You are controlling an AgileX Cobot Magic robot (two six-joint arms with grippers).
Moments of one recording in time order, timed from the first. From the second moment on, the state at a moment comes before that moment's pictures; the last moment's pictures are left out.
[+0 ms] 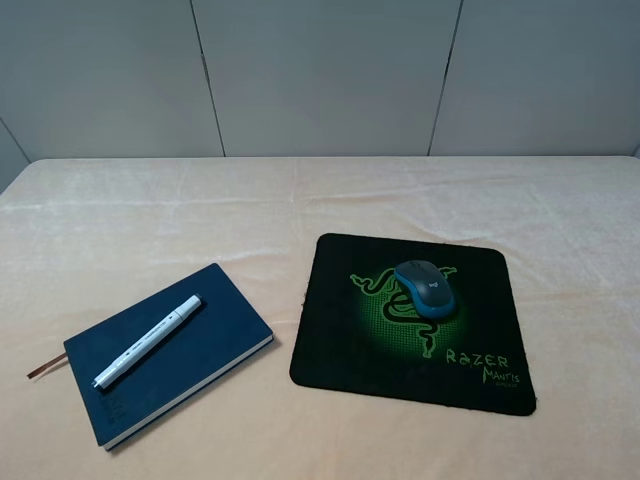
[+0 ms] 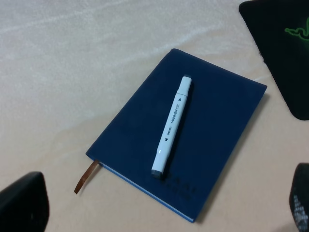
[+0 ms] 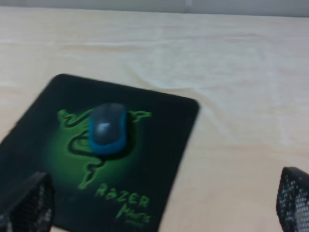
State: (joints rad) left arm -0.08 0.00 -0.50 -0.15 1.07 0.22; right arm 0.16 0.04 -0.50 0.06 1.03 0.00
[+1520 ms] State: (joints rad) left arm -0.08 0.00 -0.50 -0.15 1.07 0.22; right arm -0.09 -0.01 -0.50 0.06 1.03 0.00
